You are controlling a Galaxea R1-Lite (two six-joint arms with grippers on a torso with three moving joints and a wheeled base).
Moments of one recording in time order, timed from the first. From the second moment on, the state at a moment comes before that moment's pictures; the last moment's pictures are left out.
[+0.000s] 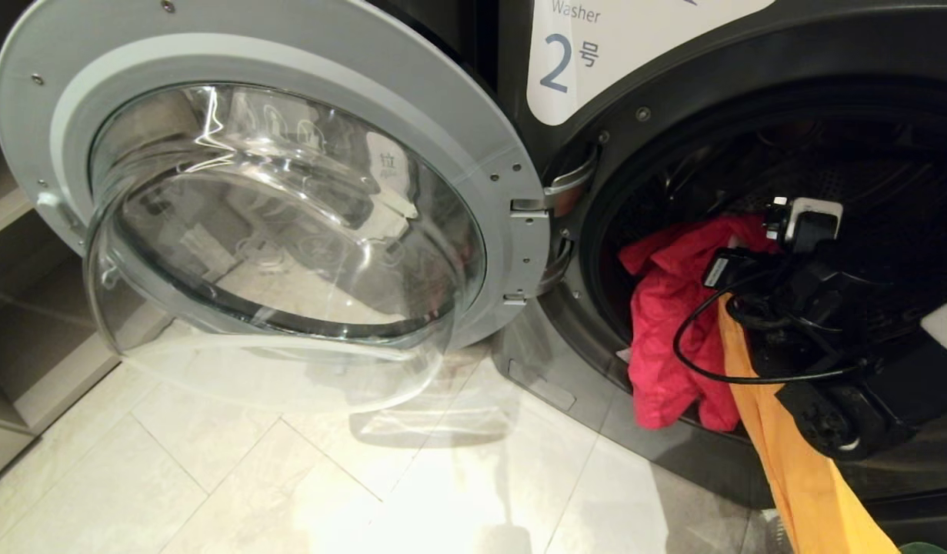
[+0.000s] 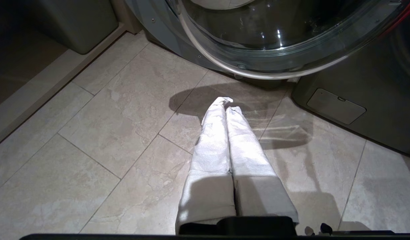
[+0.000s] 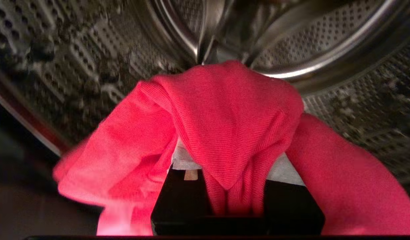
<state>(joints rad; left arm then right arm) 0.01 0.00 0.00 -0.11 0.00 0.04 0.23 2.00 -0.82 -1.49 -0.57 -0.06</state>
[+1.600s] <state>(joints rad) 0.01 0.00 0.00 -0.11 0.00 0.04 0.14 2.44 -1.74 -1.42 -0.54 -0.36</state>
